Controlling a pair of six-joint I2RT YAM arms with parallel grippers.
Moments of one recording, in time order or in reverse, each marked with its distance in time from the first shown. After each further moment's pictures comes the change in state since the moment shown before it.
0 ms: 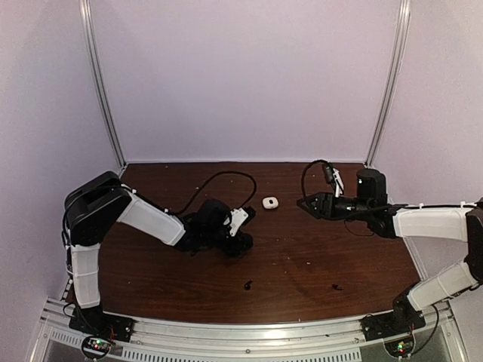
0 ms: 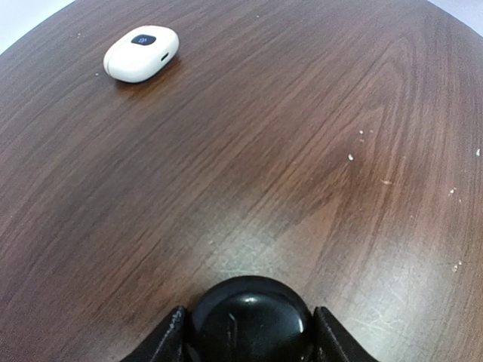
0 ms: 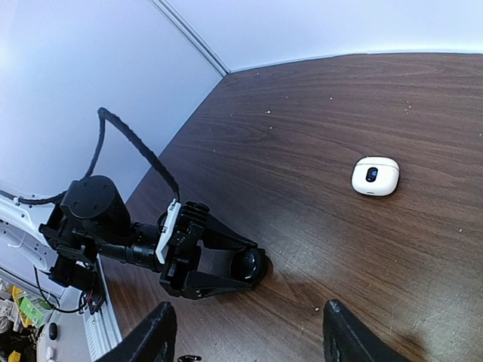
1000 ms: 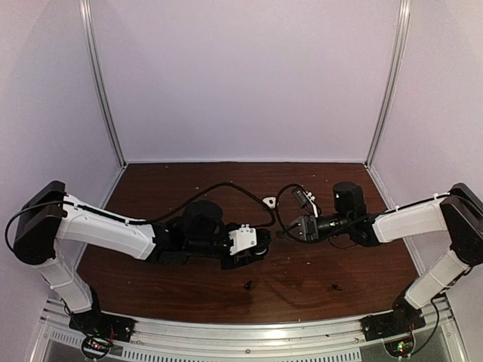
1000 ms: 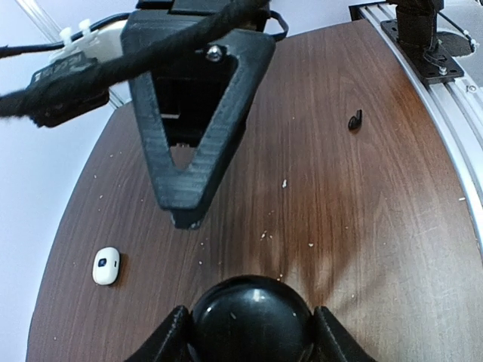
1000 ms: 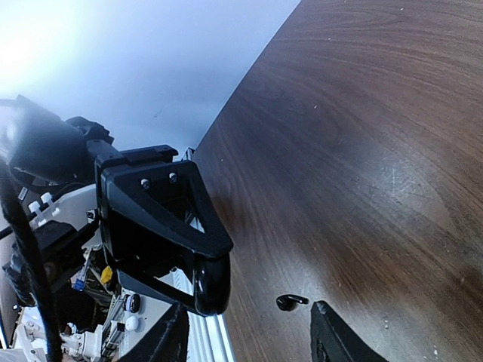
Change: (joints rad) left arm -0.205 -0.382 -0.154 -0.024 0.064 0.527; right arm 0.143 0.176 -0.015 0.119 -0.344 0.132
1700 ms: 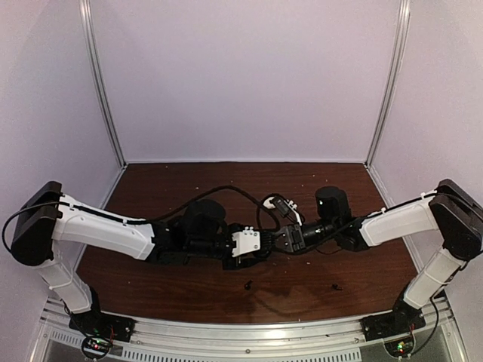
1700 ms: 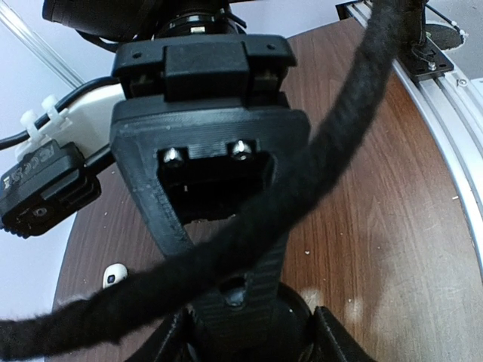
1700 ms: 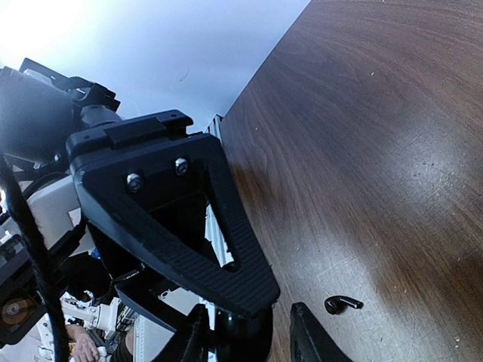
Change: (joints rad) left arm -0.040 -0.014 0.035 -0.051 -0.020 0.069; right arm 0.148 0.082 0.061 0.042 -0.016 0.051
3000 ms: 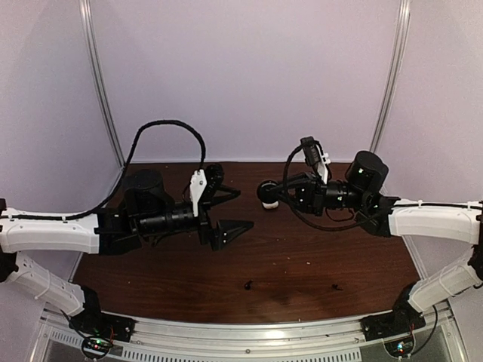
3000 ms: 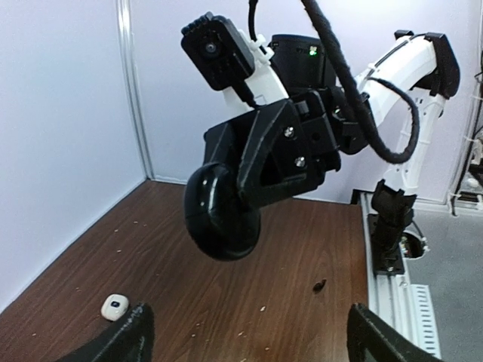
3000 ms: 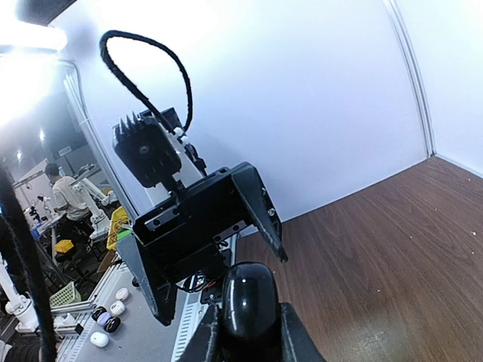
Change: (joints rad) left arm 0.061 -0.391 -0.095 0.102 0.066 -0.542; right arm -0.011 -0.271 0.107 0.156 0.087 -0.156
